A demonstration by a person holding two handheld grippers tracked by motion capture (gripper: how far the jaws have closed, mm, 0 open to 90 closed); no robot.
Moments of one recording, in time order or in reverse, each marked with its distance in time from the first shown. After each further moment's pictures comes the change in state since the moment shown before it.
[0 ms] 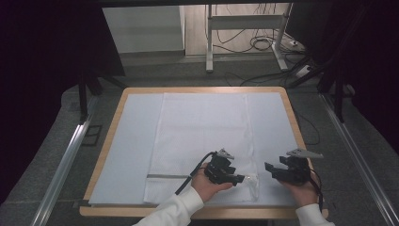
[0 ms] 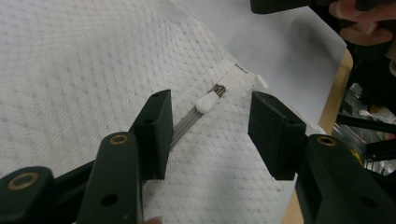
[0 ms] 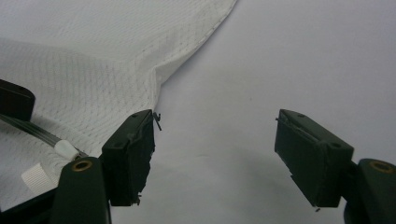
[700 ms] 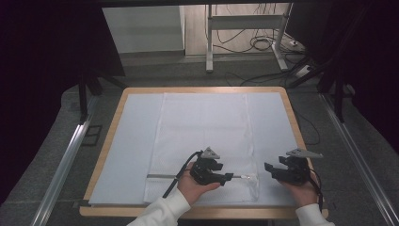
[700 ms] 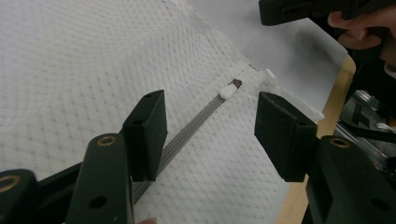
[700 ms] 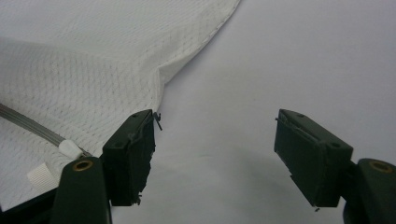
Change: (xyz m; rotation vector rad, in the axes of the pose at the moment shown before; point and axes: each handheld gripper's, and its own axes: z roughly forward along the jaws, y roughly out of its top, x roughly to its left) left arm 0.006 -0.015 -0.040 -0.076 0.063 0.033; right arm 0.001 0.001 0.000 0.001 0.009 -0.001
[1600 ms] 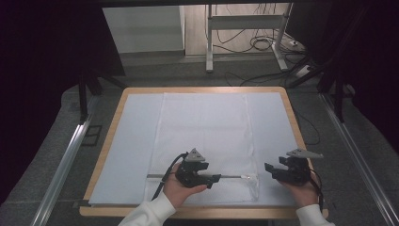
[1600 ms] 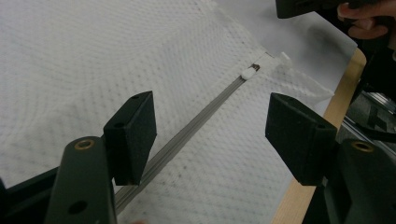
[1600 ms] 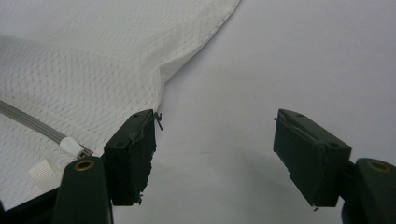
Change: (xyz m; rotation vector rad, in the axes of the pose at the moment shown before) left arm 0.010 -0.019 -0.038 -0.045 0.047 0.018; right arm 0.000 -0.001 -0.001 0.003 0.003 0.000
